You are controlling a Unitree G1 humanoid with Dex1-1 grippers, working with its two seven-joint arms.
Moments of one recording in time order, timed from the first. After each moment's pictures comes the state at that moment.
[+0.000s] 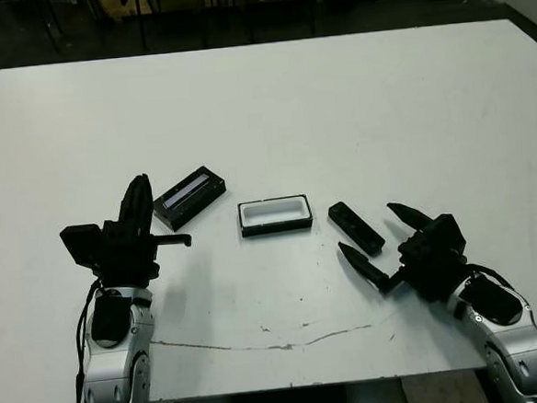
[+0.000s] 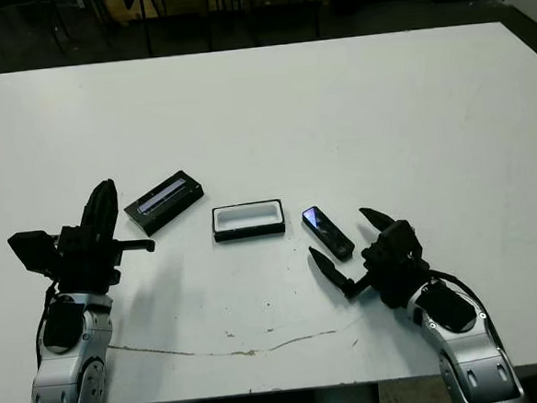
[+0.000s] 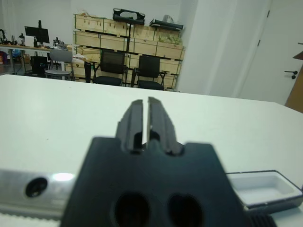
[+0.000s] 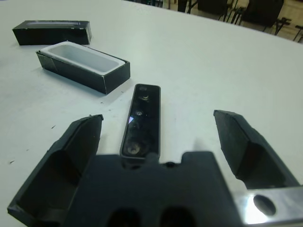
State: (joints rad) left arm 0.07 0.08 0.06 -0.16 -0.18 -0.13 -0.11; right arm 0.10 -0.42 0.07 -0.12 0.15 0.11 0.48
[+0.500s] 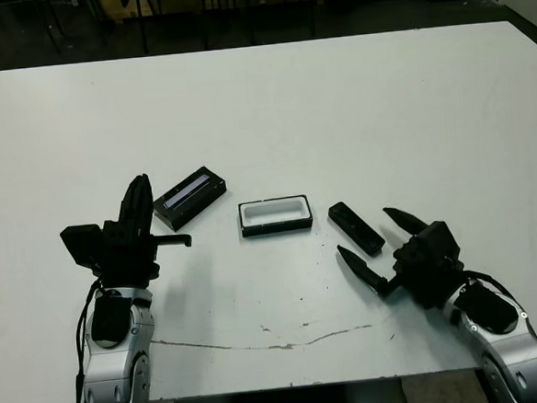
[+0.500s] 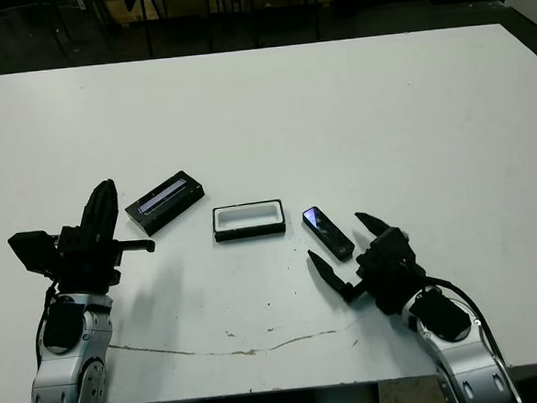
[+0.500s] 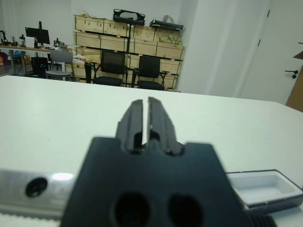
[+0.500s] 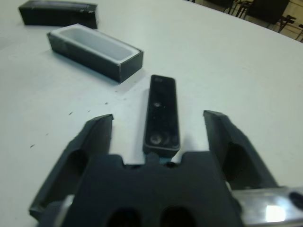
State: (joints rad) left arm 0.07 0.08 0.06 -0.16 -0.18 -0.13 -0.11; right arm 0.16 -0.45 0.11 -0.28 0.08 0.22 0.45
